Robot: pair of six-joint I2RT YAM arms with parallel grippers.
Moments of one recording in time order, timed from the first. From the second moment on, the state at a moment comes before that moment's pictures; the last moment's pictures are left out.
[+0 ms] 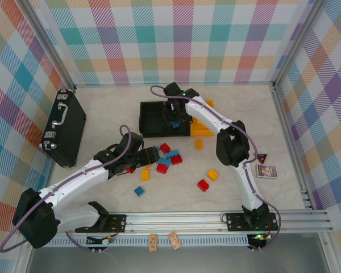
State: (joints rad) left arm -0.64 1.13 0.75 -0.50 0.03 -0.83; right arm 0.63 2.32 2.17 -1.06 0.08 0.31
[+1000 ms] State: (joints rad) left arm -0.76 1.36 0.84 -0.42 0.25 -0.65; right arm 0.58 1.50 1.08 -0.90 0.06 0.73
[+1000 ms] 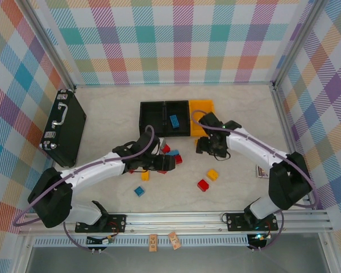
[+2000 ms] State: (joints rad) left arm -0.86 1.46 0.87 -0.42 0.20 -0.61; right arm 0.58 1.47 0.80 -0.73 -0.04 1.00
